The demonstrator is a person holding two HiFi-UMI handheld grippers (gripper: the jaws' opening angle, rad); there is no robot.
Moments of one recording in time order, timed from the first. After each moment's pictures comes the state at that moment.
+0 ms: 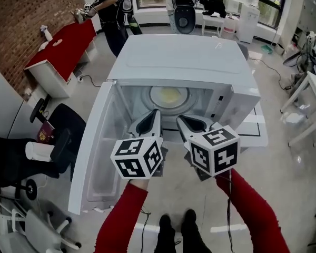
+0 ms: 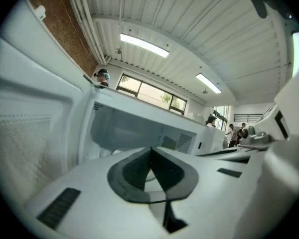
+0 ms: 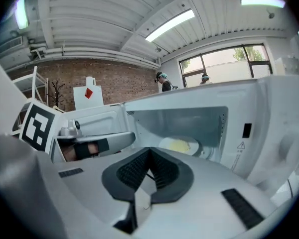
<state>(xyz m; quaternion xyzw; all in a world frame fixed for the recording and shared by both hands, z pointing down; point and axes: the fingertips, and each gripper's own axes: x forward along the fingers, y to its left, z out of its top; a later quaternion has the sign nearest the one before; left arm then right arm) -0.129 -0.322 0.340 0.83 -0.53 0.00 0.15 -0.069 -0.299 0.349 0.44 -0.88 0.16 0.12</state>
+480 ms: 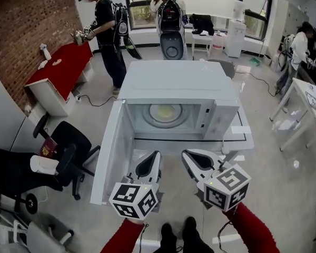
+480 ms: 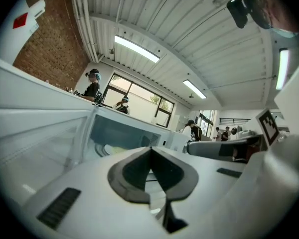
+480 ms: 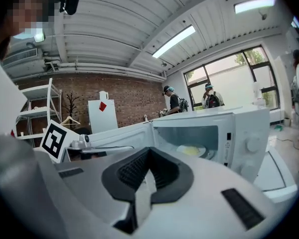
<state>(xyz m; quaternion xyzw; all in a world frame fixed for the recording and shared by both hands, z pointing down) -0.134 -0.200 0.320 0.87 -0.46 -0.01 0.15 -0.064 -0.182 0.303 0.41 -0.90 0.14 0.05</state>
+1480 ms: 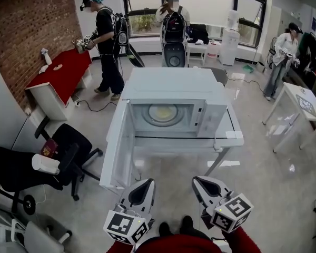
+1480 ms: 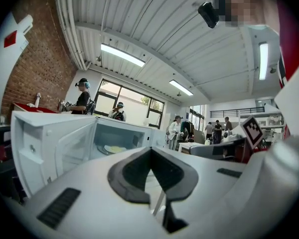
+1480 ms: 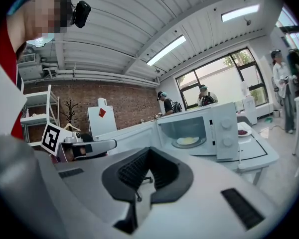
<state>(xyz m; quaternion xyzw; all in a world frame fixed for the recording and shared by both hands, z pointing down) -0.161 -0.075 0.309 0.90 -0.43 0.00 0.09 -0.040 -0.065 0.319 0.45 -0.88 0.15 0.00</state>
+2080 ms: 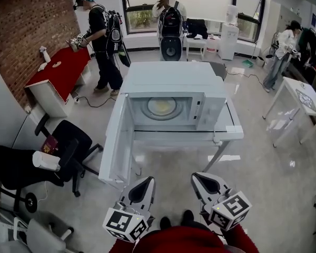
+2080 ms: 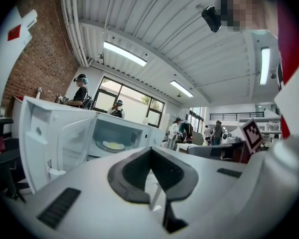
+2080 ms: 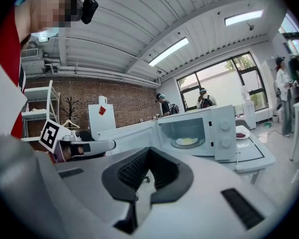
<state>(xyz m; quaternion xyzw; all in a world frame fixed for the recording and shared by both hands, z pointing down) -0.162 -0.065 0.314 0.90 -0.43 -0.01 0.11 -0.041 -0.057 0.320 0.45 -0.88 0.13 0.01</state>
